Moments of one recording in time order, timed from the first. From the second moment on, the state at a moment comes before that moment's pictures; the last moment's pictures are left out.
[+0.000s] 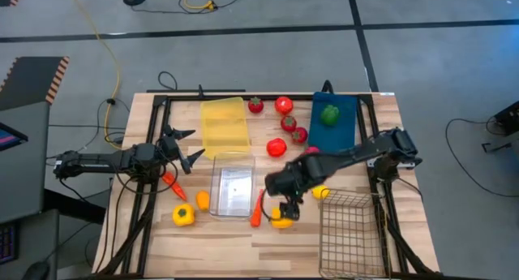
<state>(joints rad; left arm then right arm) 0.01 0.11 0.06 -0.08 -0.52 -0.01 0.30 1.82 1.67 -1.07 -0.05 0.45</state>
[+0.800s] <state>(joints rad) 0.01 0.11 0.06 -0.08 -0.52 -0.02 0.44 1.82 1.49 -0.79 0.11 0.45</state>
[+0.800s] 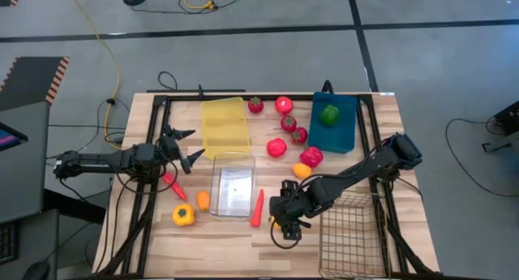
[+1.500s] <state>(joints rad) 0.01 0.11 0.06 -0.08 -0.52 -0.02 0.45 1.87 1.40 -0.68 0.12 0.44</state>
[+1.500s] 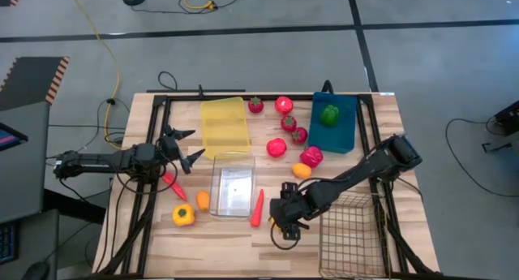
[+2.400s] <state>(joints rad) 0.01 0.11 0.06 -0.08 -0.52 -0.03 0.44 1.94 1.41 -0.65 0.08 0.42</state>
